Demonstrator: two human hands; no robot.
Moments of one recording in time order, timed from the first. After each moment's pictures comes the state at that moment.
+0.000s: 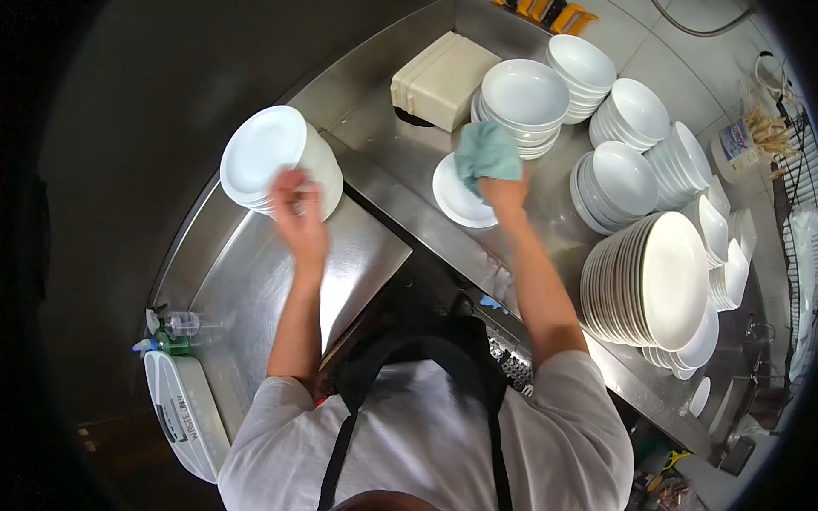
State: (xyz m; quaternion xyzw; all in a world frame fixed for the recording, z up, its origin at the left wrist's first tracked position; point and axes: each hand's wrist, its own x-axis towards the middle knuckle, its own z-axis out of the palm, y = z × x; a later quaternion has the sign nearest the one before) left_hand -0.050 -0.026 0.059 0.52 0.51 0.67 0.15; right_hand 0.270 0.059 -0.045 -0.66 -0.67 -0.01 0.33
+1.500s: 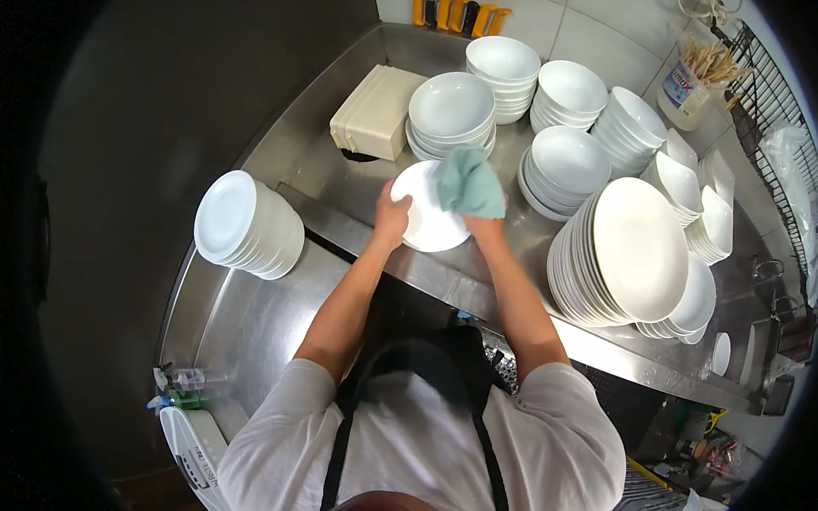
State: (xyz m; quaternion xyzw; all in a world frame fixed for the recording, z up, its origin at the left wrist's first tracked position) left_hand 0.146 0.069 -0.072 0.52 0.49 0.49 0.50; right_hand 0.340 0.029 -0.062 -0.63 -0.61 0.08 0.47
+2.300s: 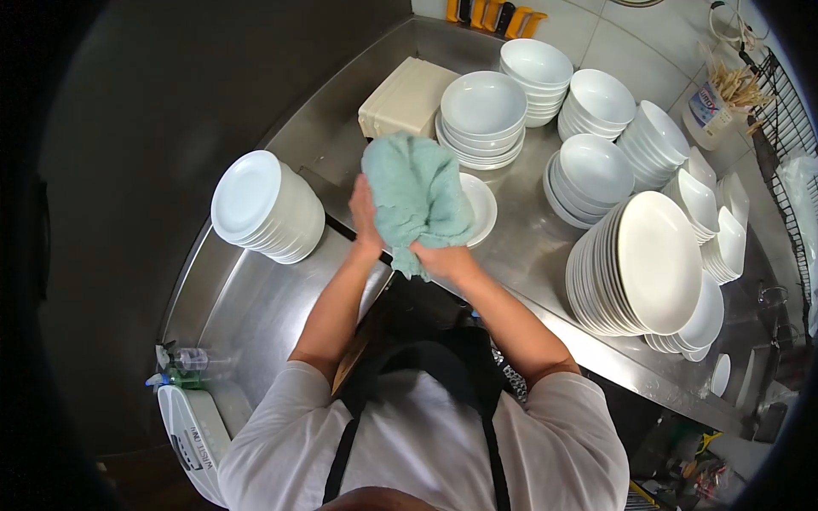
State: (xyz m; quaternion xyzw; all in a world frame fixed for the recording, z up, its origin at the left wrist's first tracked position) left_hand 0.067 0.049 -0.016 0.55 0.49 0.59 0.33; right_hand 0.222 -0.043 0.026 -0.49 -0.74 0.05 0.45
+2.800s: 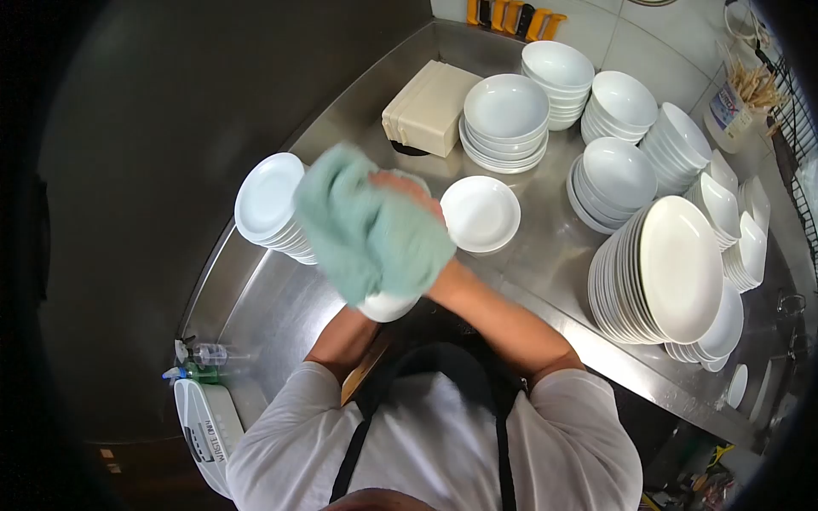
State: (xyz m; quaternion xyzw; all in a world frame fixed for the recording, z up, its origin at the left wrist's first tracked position) left_hand 0.049 -0.021 -0.036 0.26 0.16 0.53 0.79; right_hand 0.155 -0.040 0.087 -0.45 -0.78 0.08 0.43
